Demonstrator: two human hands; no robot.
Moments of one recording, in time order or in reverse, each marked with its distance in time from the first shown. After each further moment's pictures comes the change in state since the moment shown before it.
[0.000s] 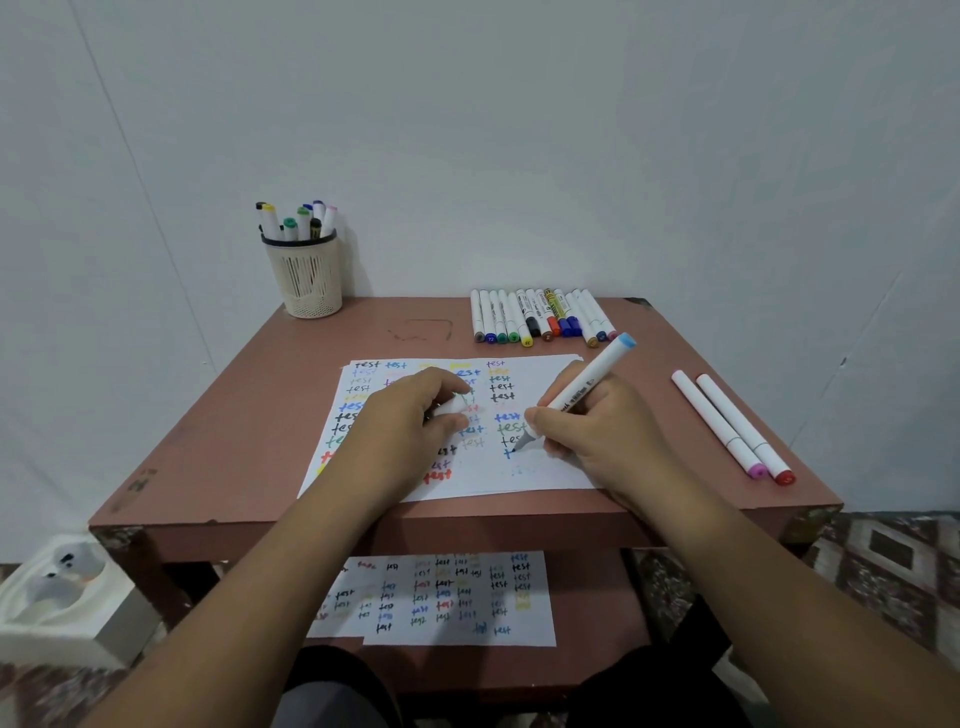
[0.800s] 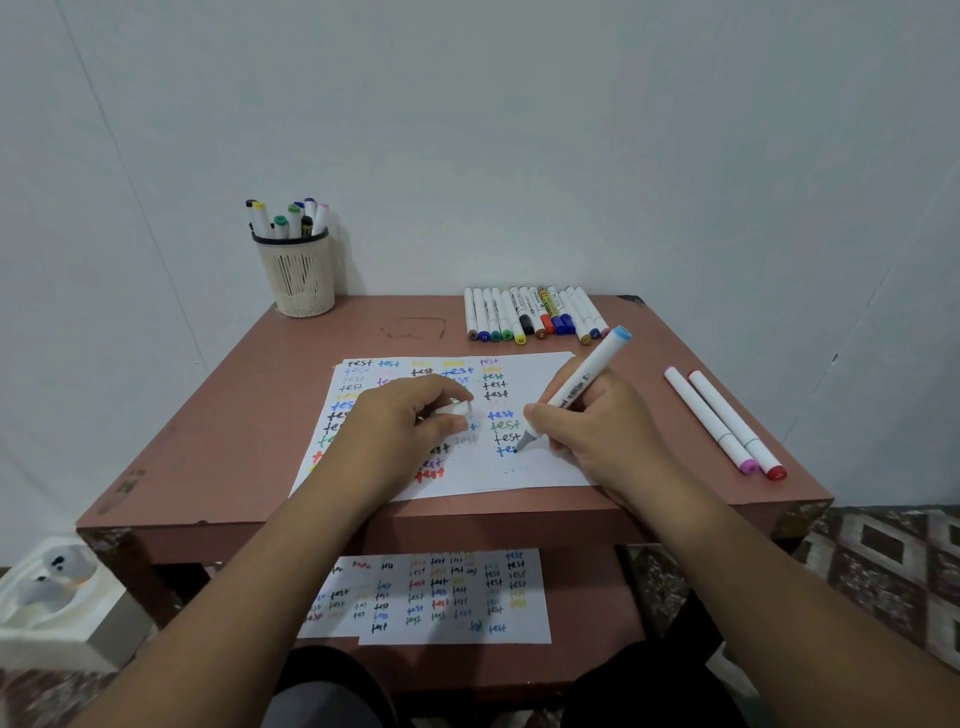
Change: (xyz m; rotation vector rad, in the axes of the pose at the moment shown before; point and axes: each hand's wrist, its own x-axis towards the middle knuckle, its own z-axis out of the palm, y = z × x) left_hand 0.000 -0.008 0.004 -0.072 0.005 0.039; right_hand -0.001 0.002 -0.001 -0.046 0.076 0.015
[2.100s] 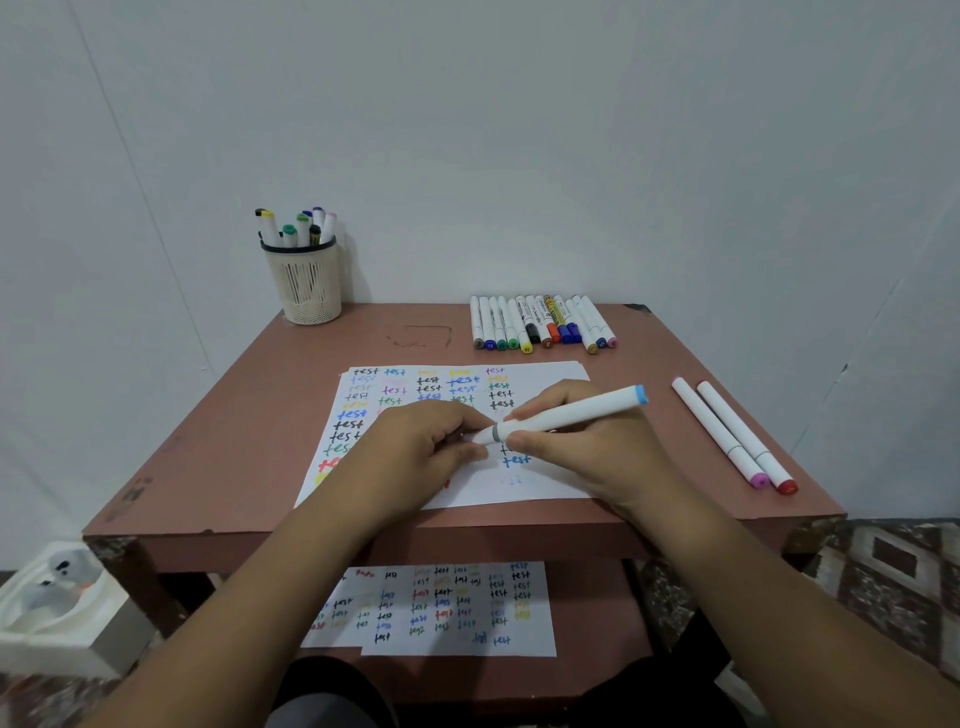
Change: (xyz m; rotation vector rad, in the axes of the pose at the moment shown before) left_hand -0.007 0.009 -0.002 0.018 -0.101 0.200; right_hand -0.006 -0.007 0.000 0.054 -0.142 -0.218
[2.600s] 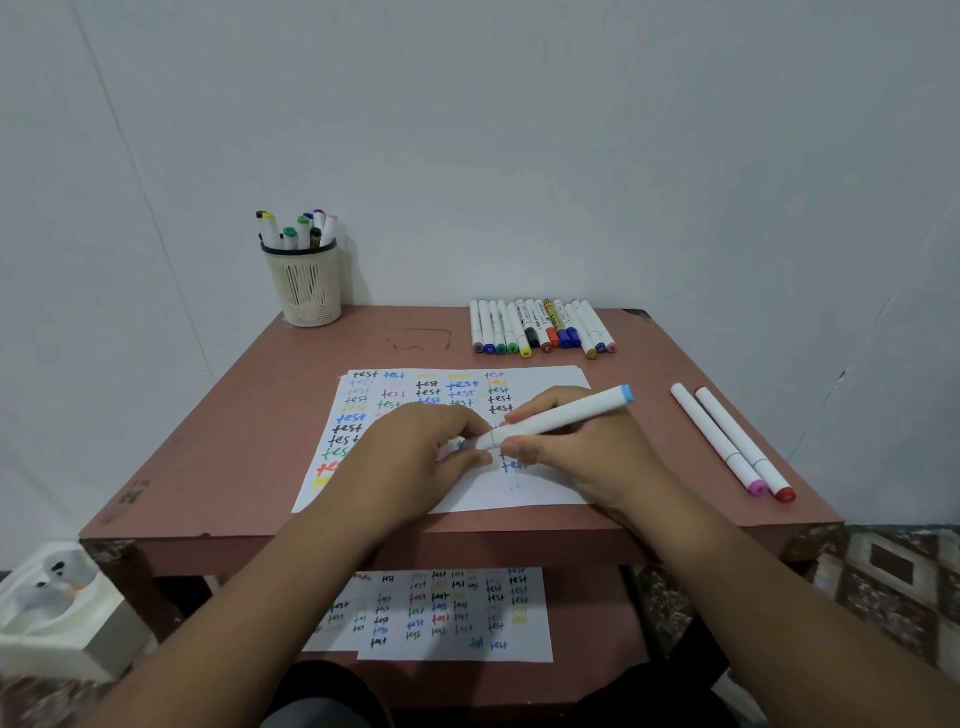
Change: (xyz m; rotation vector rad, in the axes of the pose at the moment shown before) left_hand 0.003 0.000 0.005 0.211 0.024 -0.020; right_hand 0.004 0.002 0.003 0.001 -0.032 0.117
